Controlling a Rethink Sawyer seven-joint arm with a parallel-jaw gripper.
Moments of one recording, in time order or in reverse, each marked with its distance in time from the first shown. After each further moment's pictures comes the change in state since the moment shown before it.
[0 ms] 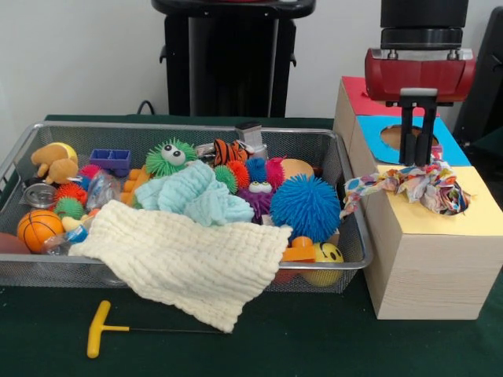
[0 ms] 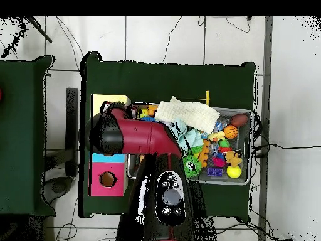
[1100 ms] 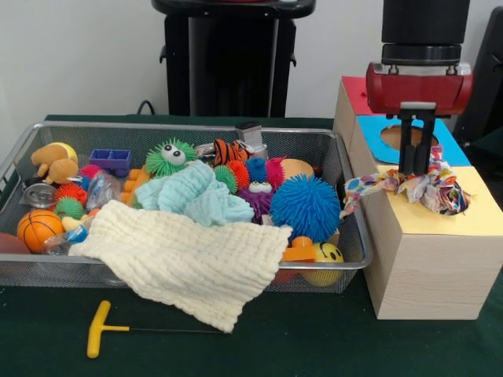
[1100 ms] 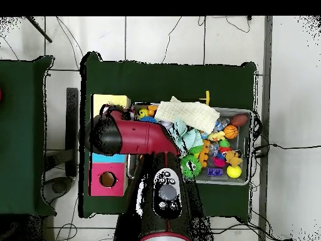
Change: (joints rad) arm 0.007 0.034 0.001 0.000 0.000 0.000 0.000
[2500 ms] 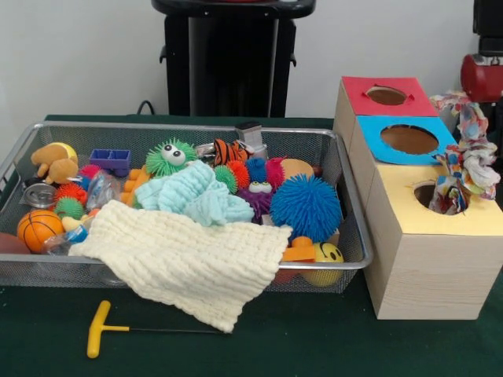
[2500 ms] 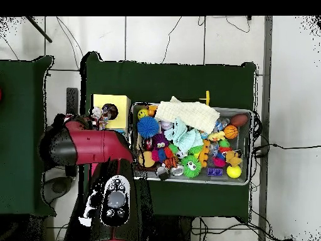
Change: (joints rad) arm 0.188 0.011 -0.024 0.000 0.116 0.000 0.005
